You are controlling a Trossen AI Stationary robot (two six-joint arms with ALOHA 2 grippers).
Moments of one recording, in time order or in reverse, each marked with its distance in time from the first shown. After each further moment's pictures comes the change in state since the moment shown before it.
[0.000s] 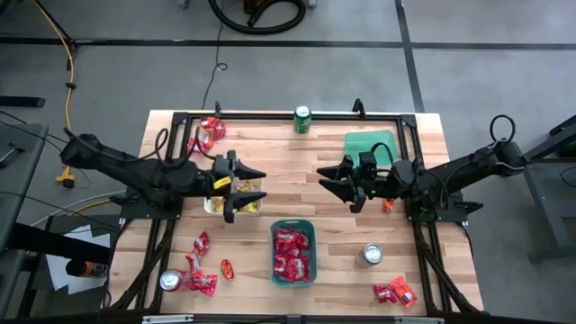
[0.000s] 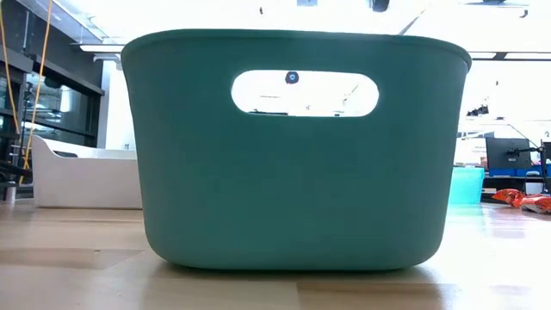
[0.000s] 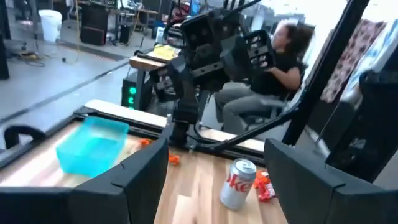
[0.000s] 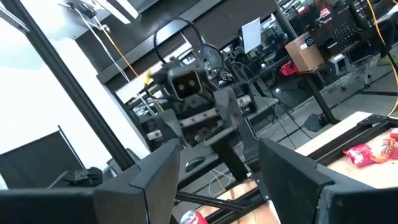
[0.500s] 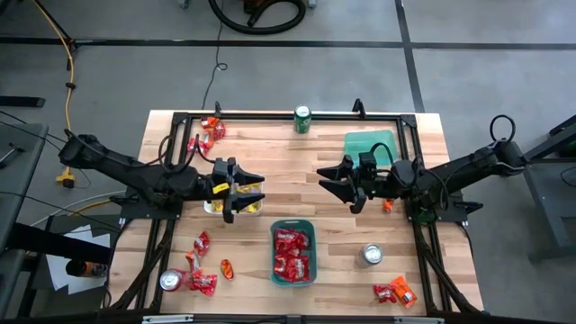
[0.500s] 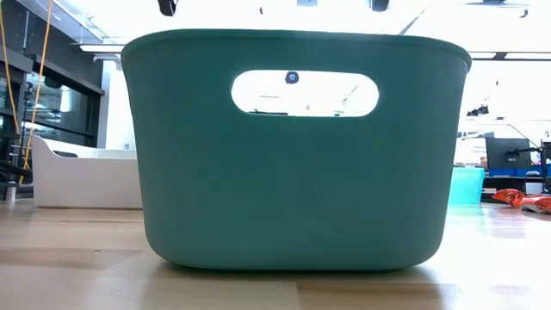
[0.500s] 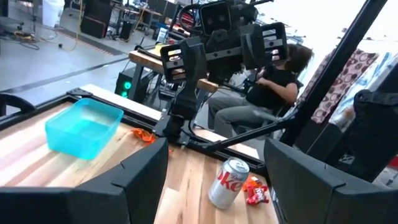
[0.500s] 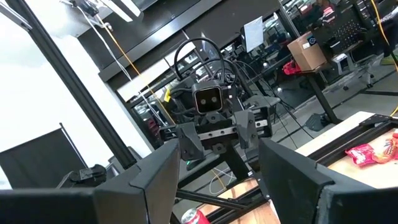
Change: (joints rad) left arm 0.000 -0.033 -0.178 0.184 -0.010 -0.121; right arm 0.000 0.000 0.000 -0.002 -0.011 -0.005
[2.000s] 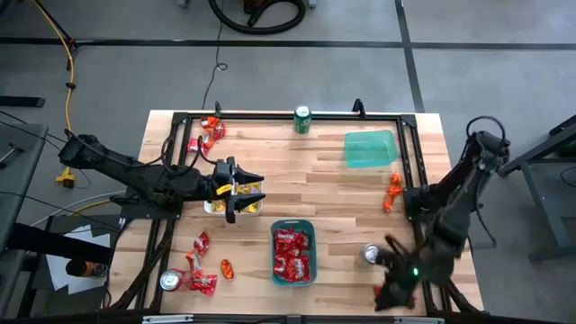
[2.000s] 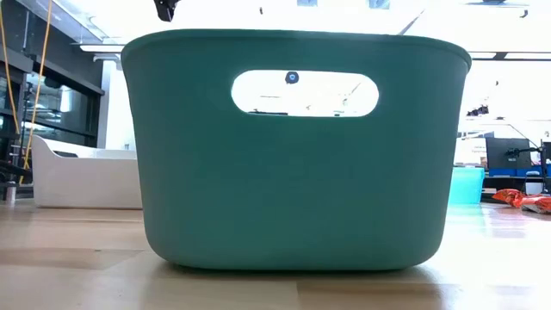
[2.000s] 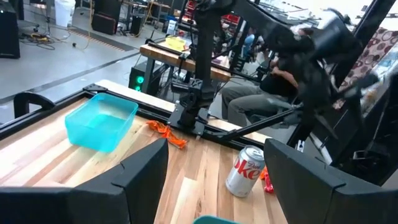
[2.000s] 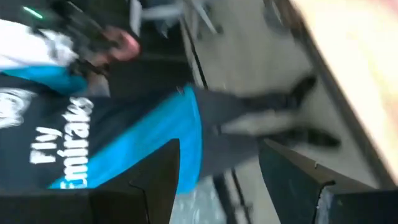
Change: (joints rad) left arm 0.002 0.001 0.000 -0.060 -0.026 0.040; right arm 0.740 0.125 0.285 -0.891 -0.154 1.052
